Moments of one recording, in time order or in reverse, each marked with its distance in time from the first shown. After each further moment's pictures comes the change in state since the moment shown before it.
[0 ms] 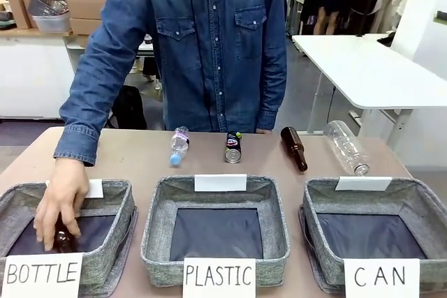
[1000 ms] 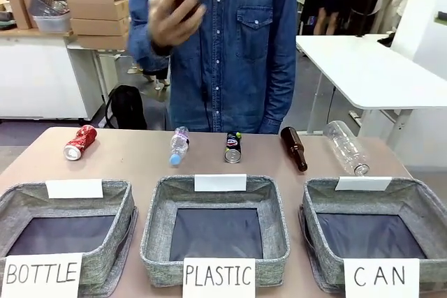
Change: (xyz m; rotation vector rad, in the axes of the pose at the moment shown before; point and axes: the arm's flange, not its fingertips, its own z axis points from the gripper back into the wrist) left arm -0.018 -0.024 -0.050 -0.332 0.247 0.034; right arm 0.000 0.000 0.000 0.000 -0.001 0.000
